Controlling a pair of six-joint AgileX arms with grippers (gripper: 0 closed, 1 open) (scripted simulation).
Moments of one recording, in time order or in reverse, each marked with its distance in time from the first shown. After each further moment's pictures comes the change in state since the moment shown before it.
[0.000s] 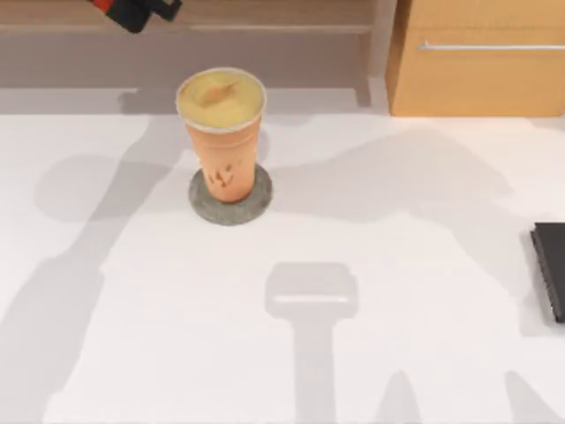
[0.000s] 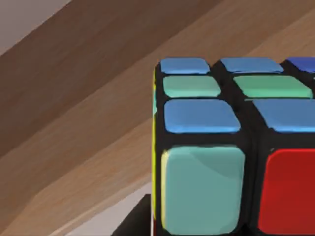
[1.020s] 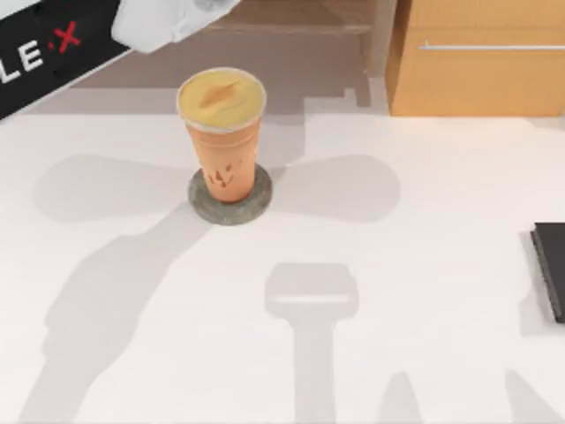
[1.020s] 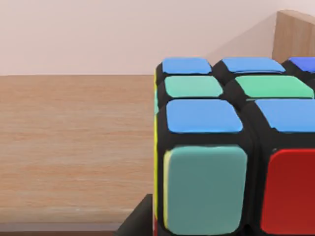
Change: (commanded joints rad) left arm -0.369 0.218 0.164 0.731 -0.473 -0.388; right arm 0.000 0.000 0.000 0.000 0.000 0.000
